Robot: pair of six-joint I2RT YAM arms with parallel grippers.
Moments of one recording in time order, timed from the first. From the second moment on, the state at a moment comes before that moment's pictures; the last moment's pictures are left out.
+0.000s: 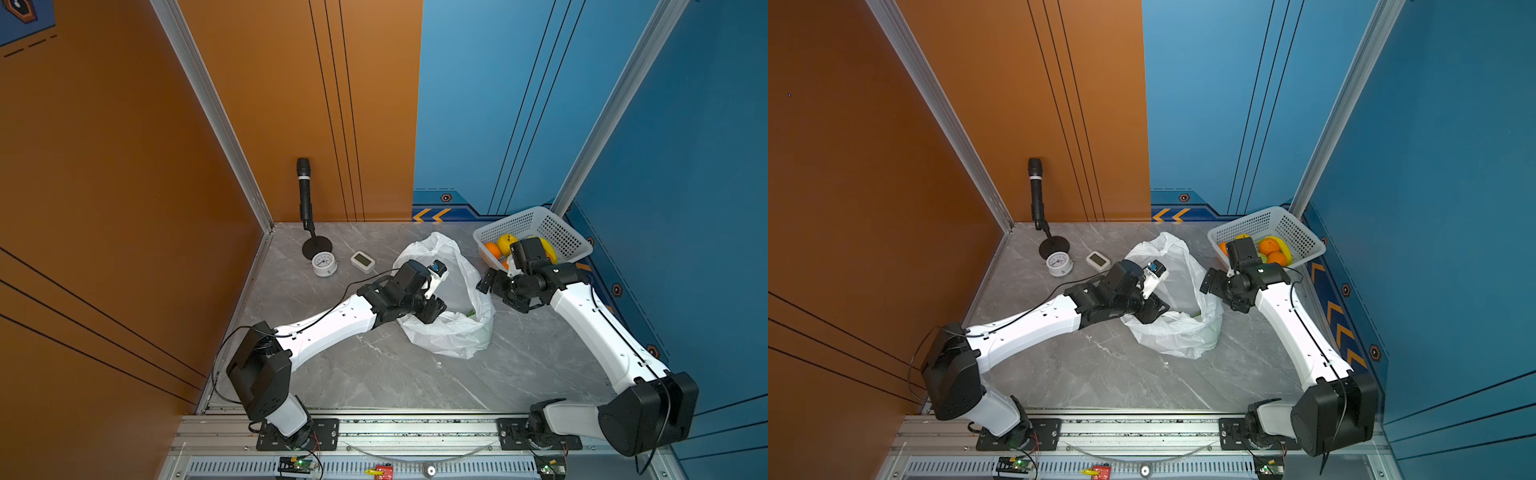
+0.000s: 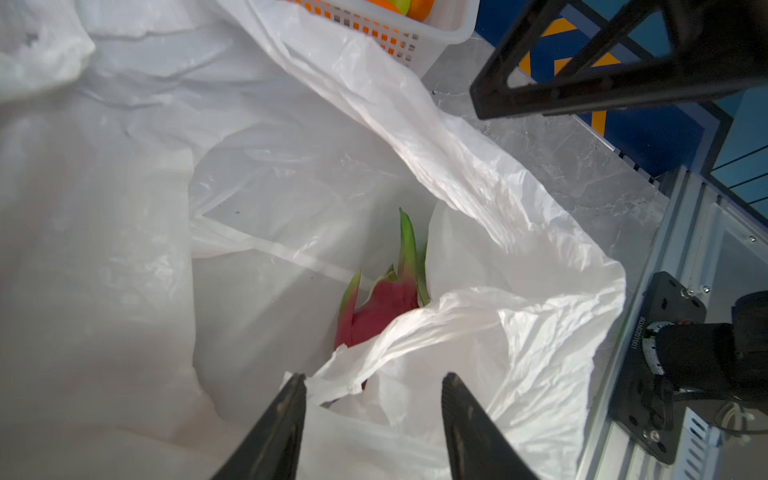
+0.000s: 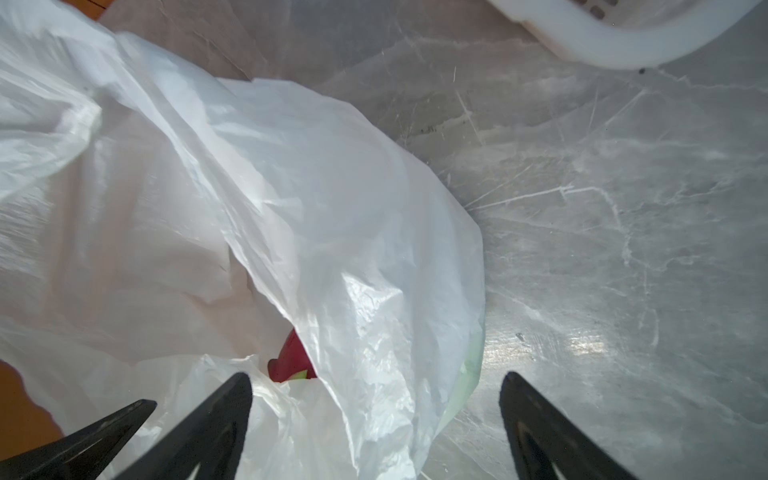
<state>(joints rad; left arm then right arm) -0.85 1.59 1.22 -0.38 0.14 -0.18 0.24 1.33 1.19 -0.97 -0.14 0.63</state>
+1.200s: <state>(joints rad) -0.88 1.80 0.95 -0.07 0.12 -0.34 0.39 1.46 1.02 -1.04 -0.12 0.46</state>
